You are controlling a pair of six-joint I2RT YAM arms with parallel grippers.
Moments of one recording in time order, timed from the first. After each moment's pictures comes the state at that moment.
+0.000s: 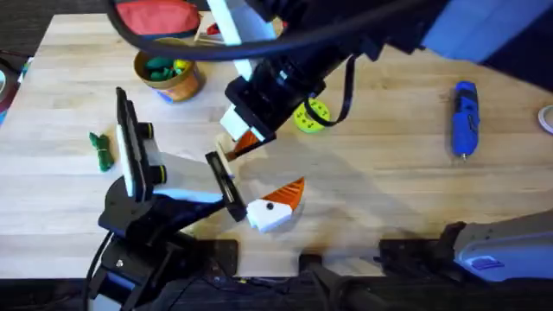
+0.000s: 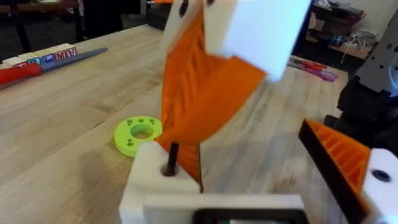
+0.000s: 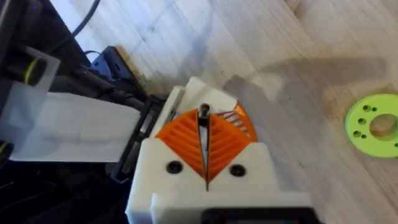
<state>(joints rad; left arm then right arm) -0.36 0.01 0.02 -0.08 0.74 -0.11 0.93 1.68 1.70 -1.13 -0.29 0.14</state>
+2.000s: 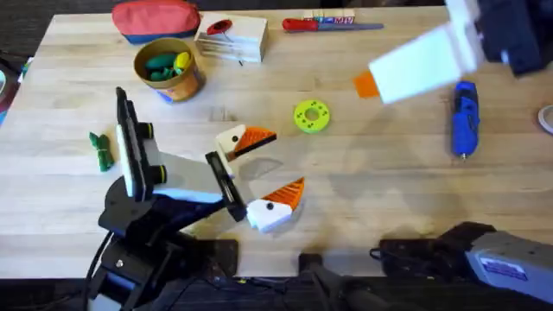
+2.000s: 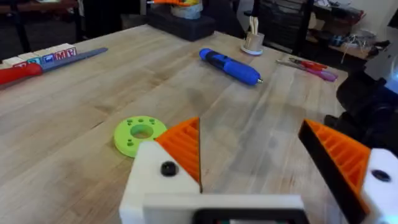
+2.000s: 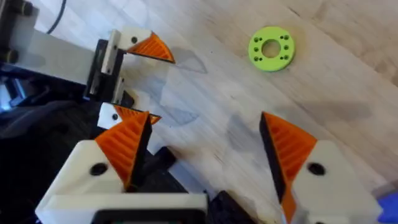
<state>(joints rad) -0.36 0.01 0.02 -0.08 0.74 -0.11 0.46 1.31 1.79 -1.54 -0.36 -0.07</state>
